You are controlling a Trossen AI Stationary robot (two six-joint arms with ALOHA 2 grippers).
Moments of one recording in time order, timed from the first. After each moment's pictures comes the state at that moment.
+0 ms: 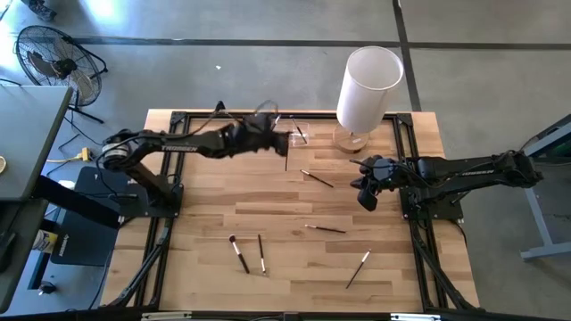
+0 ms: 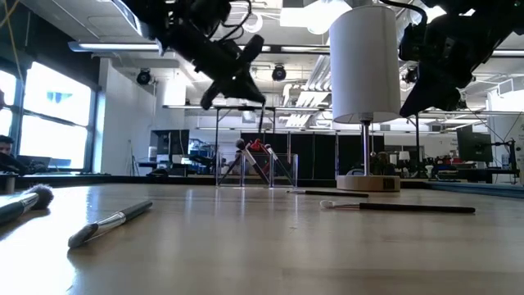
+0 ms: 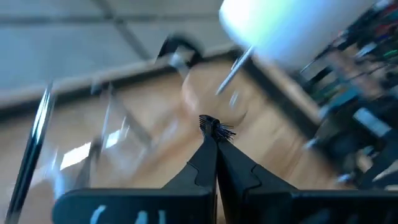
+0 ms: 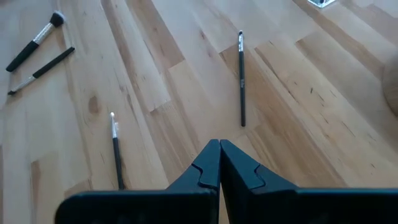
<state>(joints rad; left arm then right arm) 0.33 1.53 1.01 0.15 -0.18 -0.60 -0.01 0.82 0.54 -0.50 0.13 0.49</state>
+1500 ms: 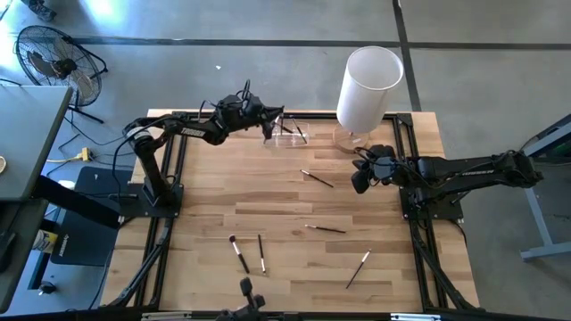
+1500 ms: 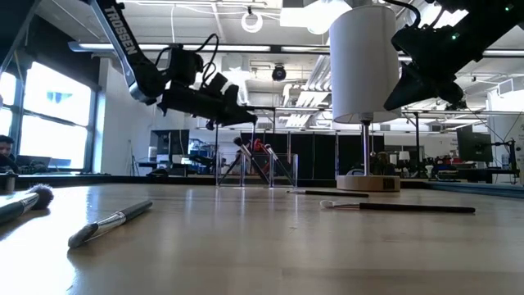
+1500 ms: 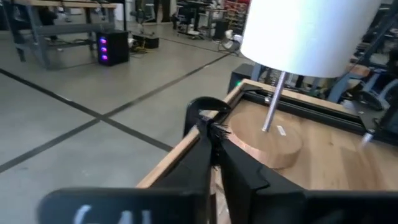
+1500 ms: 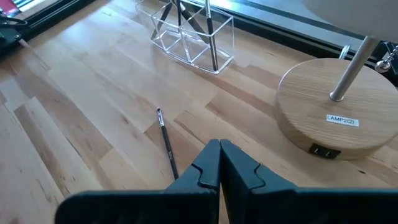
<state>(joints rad) 0.69 1.77 0.84 0.86 0.27 -0.08 -0.01 0.82 0.54 -0.44 0.54 0.68</state>
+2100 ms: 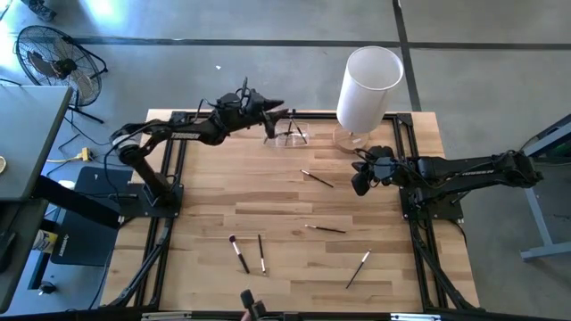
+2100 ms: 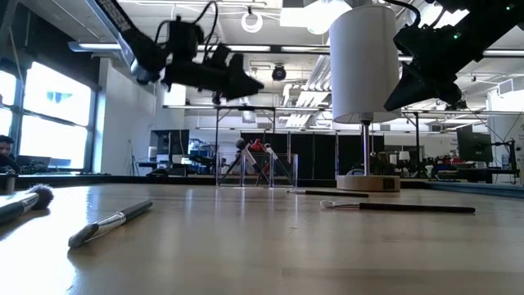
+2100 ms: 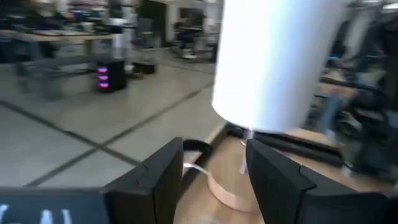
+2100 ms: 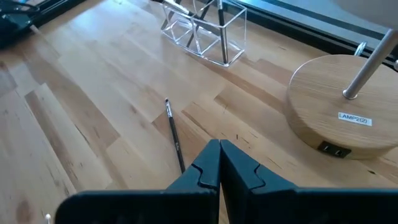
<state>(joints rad) 0.59 1.63 0.90 0.76 0.17 -0.07 -0.01 0.82 0.54 -0.44 0.49 0.65</state>
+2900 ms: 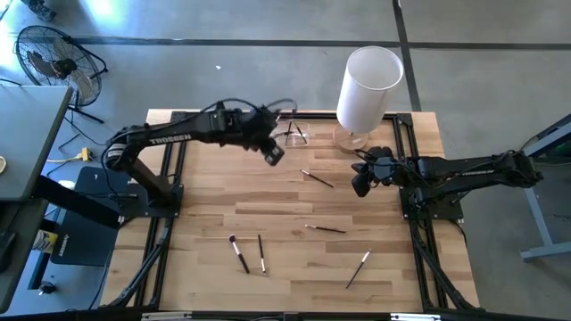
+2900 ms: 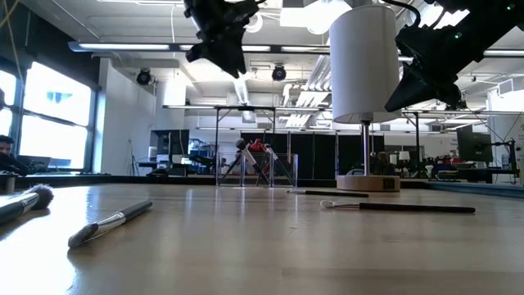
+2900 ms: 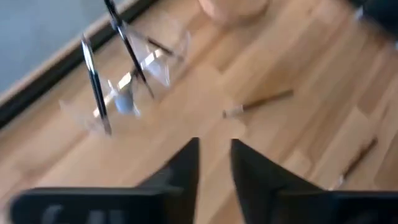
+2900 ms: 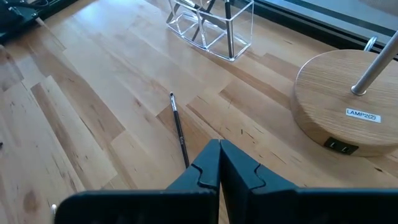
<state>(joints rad) 0.23 1.56 1.52 -0.86 -0.19 -0.46 -0.01 0.82 0.54 -0.44 0.46 0.65</state>
